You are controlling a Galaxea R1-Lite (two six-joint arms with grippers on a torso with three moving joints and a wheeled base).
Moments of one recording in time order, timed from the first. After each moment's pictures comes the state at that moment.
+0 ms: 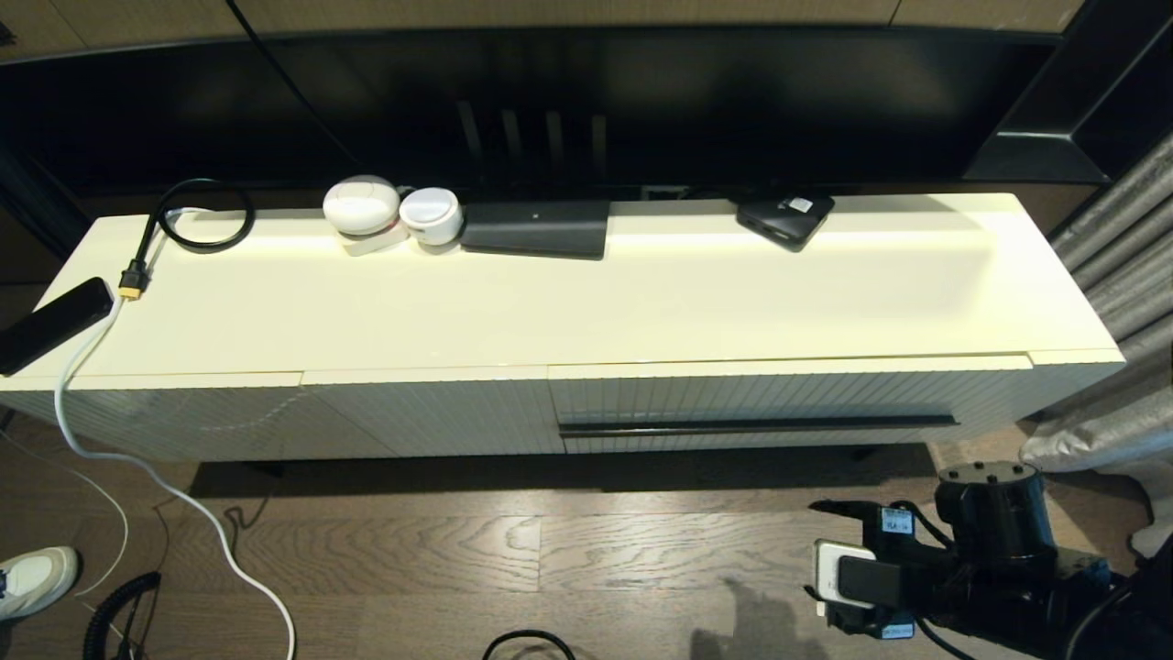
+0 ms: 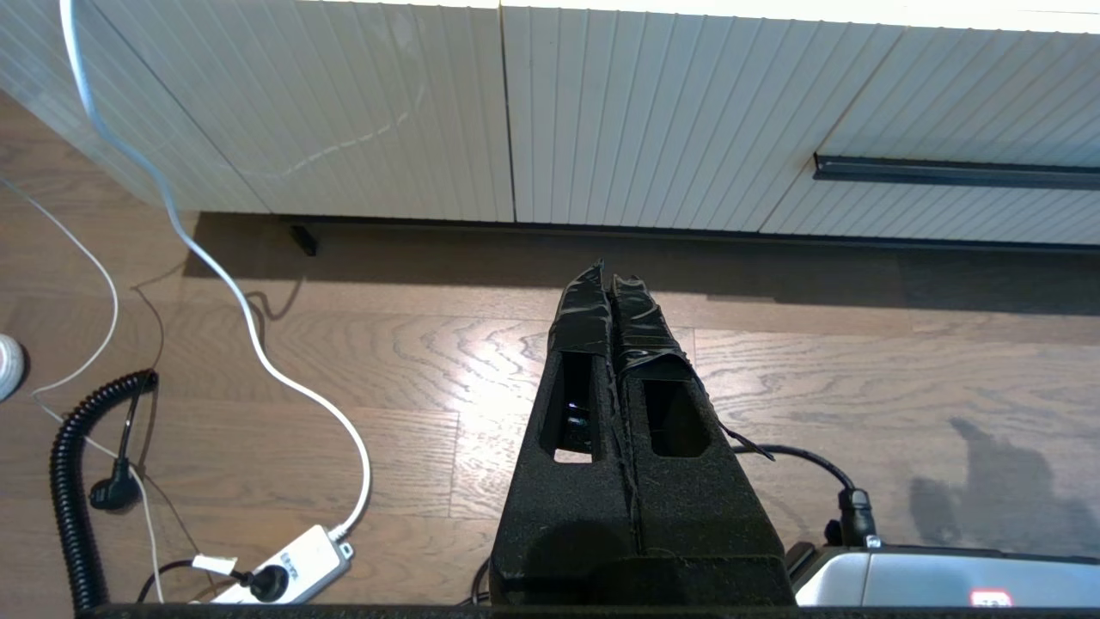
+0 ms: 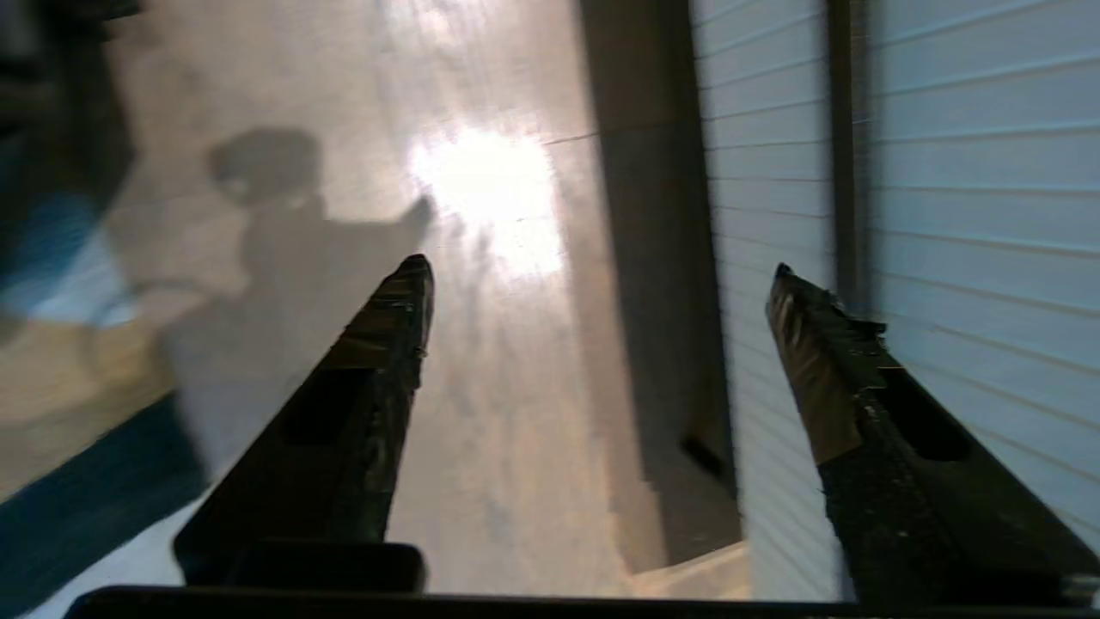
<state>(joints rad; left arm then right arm) 0.00 0.00 0.00 -0.01 0.02 -0.06 0.30 1.90 -0.32 -0.95 0.16 -1.16</state>
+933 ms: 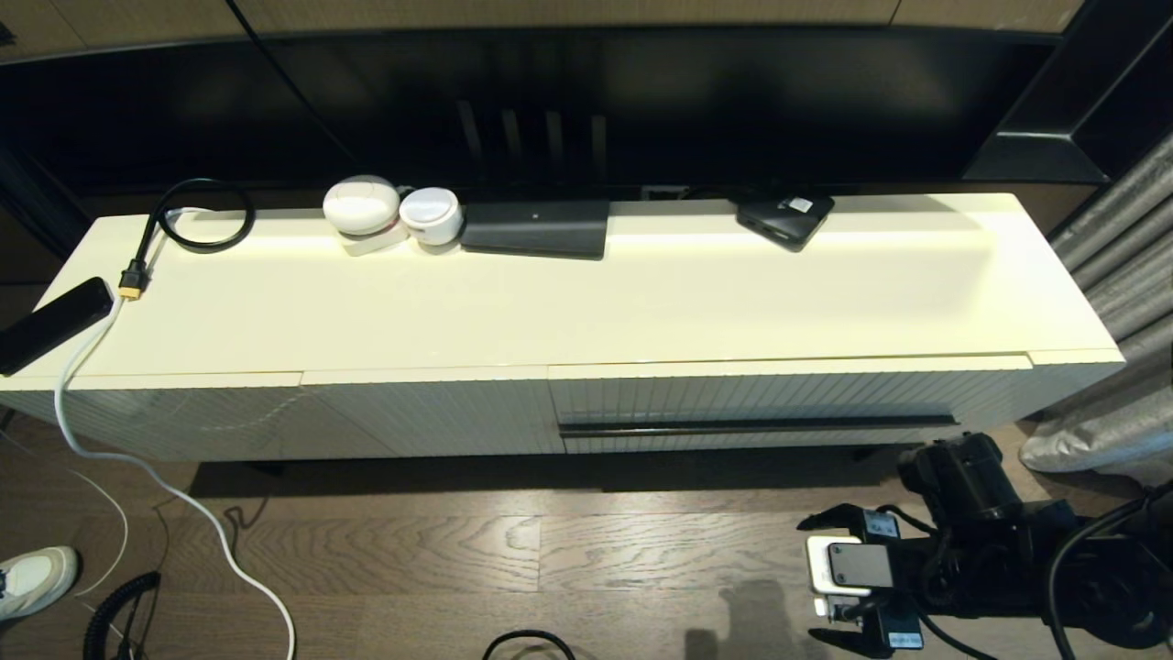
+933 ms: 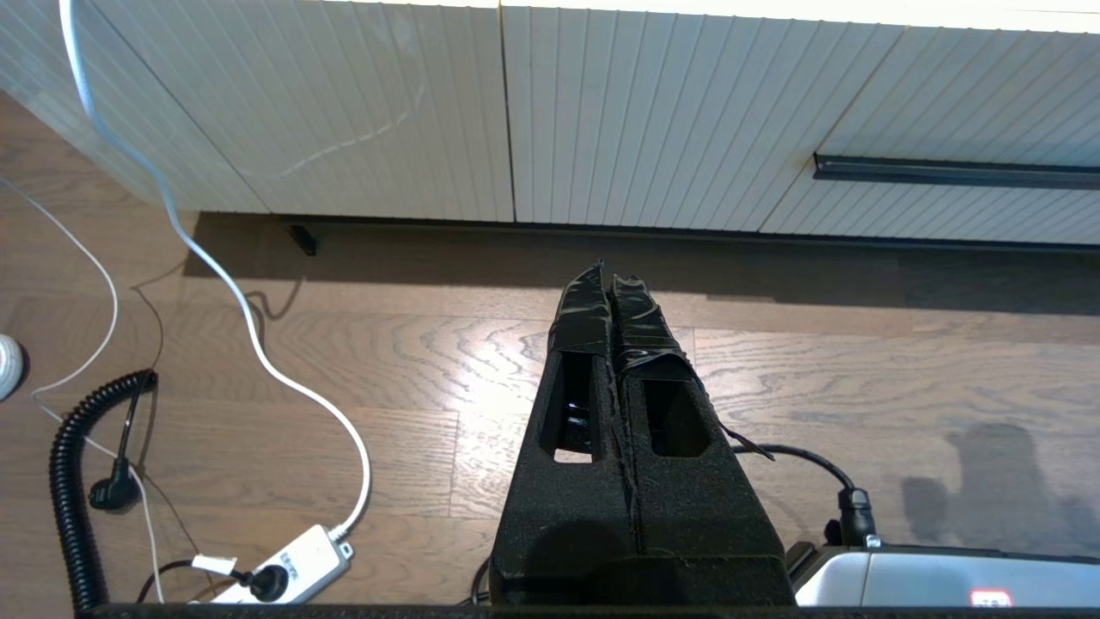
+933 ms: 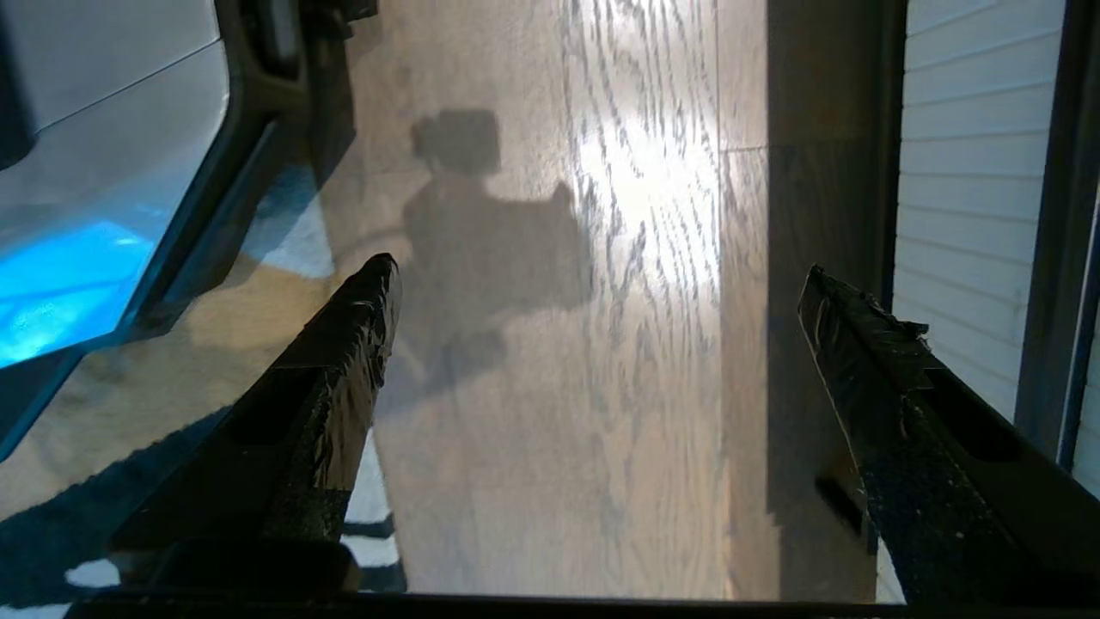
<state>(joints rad) 0.00 0.00 0.00 -0.01 0.02 -0.06 0.30 1.85 -0.55 -0.41 0.27 -1.16</state>
